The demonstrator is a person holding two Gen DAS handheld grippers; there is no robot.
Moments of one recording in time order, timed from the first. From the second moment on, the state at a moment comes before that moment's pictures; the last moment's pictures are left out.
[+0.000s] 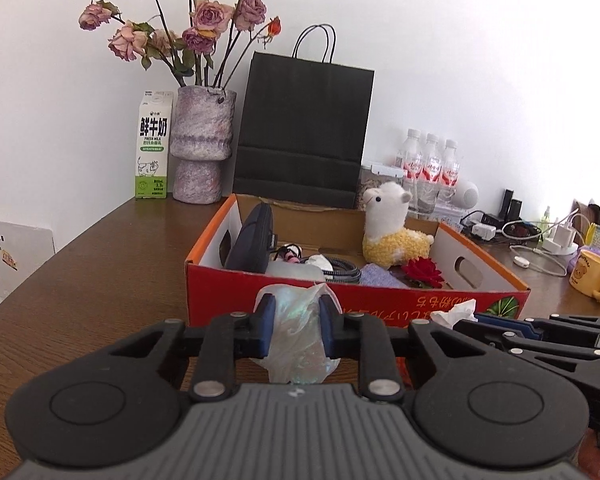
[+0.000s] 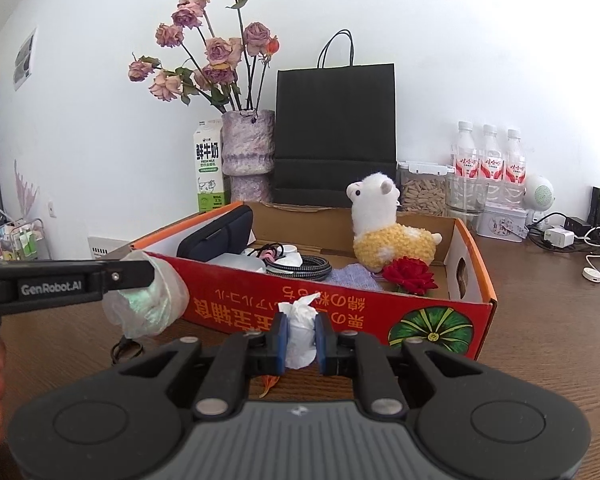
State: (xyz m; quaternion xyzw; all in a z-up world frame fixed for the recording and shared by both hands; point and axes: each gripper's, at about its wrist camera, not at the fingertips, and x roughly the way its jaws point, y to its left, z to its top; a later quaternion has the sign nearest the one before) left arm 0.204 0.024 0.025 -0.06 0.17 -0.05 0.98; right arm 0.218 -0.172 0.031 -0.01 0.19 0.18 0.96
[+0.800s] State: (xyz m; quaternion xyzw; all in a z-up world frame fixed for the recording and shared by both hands) left arm 0.310 0.016 0.039 -0.10 0.12 -0.05 0.99; right arm 0.322 -0.177 0.048 0.02 0.19 0.18 0.97
